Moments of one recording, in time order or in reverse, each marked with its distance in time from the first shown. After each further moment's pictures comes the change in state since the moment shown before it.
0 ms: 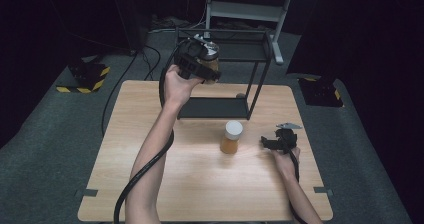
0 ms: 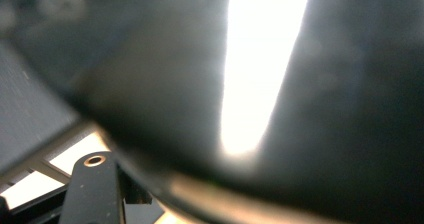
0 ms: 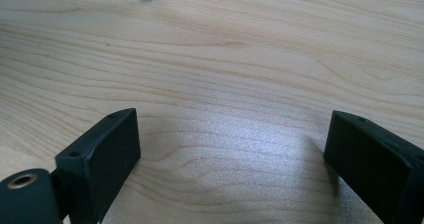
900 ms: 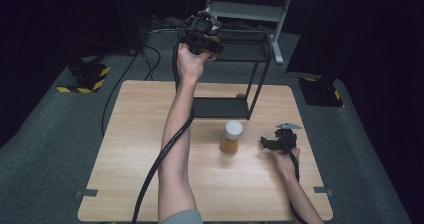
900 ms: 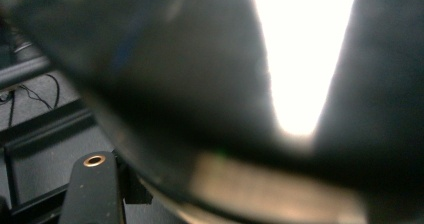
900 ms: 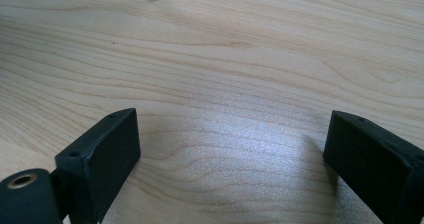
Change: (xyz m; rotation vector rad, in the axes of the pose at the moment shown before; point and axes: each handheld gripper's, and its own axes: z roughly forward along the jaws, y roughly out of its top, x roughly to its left) left arm 0.002 0.052 0.040 0.001 0.213 -0.117; right arm -0.001 0.000 0.000 -0.001 0.013 -0.015
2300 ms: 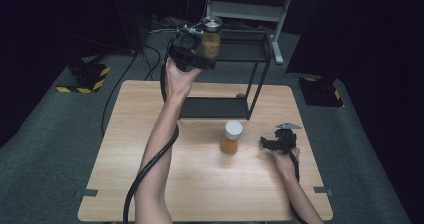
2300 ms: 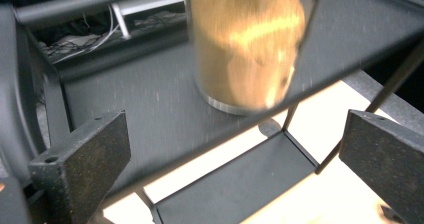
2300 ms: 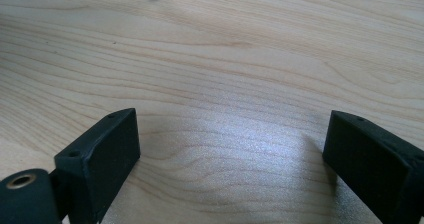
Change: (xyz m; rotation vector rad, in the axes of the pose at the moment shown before) left arm 0.003 -0.081 -0.028 -0.116 0.026 0.005; right arm 0.000 0.000 0.000 0.001 0.000 -0.004
